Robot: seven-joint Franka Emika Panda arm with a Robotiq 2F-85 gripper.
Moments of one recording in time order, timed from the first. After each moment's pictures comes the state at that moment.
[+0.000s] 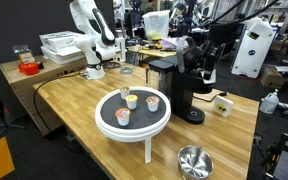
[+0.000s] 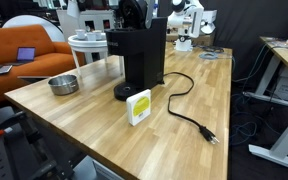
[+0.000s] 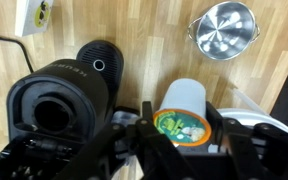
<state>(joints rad) 0.19 -0.23 0.16 -2.35 -0.02 2.21 0.03</state>
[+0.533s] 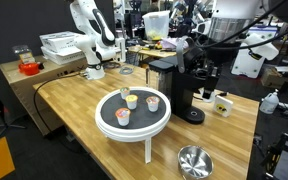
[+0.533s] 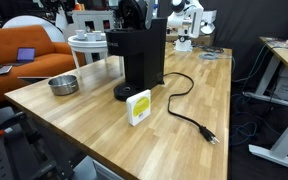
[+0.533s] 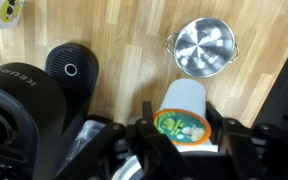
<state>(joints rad) 0.25 -0.20 0.21 -2.41 -0.01 2.28 0.03</state>
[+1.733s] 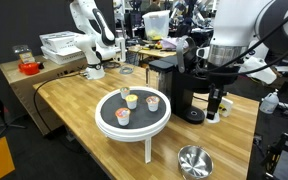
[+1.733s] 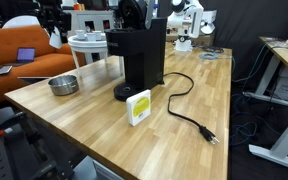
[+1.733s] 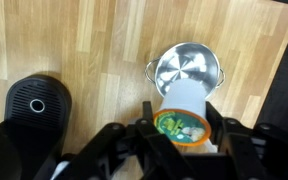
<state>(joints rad) 0.26 -0.13 0.21 -2.49 0.11 2.36 0.00</state>
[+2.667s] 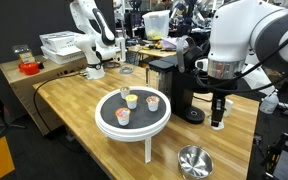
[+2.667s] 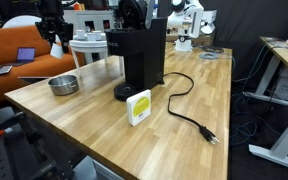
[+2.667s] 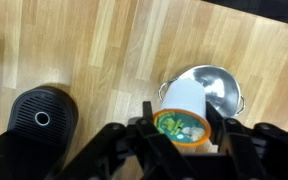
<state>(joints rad) 0.26 -0.07 0.22 -2.50 0.01 2.36 0.01</state>
